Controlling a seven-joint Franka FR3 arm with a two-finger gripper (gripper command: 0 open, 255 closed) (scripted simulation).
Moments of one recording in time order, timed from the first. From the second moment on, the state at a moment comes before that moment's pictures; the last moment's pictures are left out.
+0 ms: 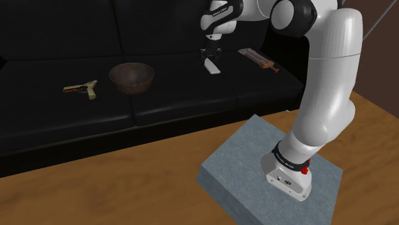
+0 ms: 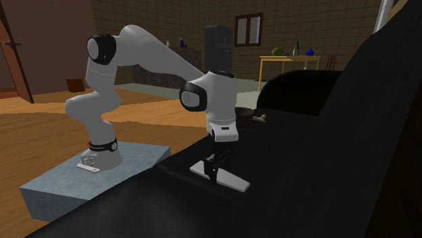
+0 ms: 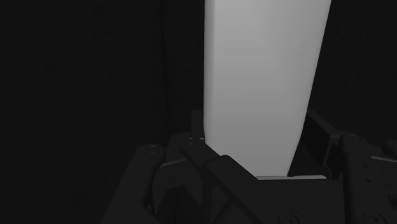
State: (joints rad) arm -0.20 0.51 -0.14 -1.63 0.07 2.13 0.07
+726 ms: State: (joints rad) arm -0.20 0.49 -0.14 -1.62 0.07 2.11 0.07
